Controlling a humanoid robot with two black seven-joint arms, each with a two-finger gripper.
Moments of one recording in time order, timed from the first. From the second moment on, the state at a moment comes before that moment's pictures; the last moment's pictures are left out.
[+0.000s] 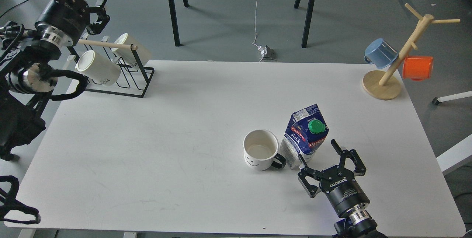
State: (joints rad) left arm -0.82 0.45 -0.92 -0.70 0.25 -0.34 -0.25; right arm -0.26 -0.09 1.14 1.28 0.07 0.49 0.07
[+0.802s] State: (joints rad) left arm -0.81 0.41 -0.94 -0.70 0.24 -0.34 -0.26; right arm -0.08 -0.45 1.42 1.29 0.07 0.49 0.07
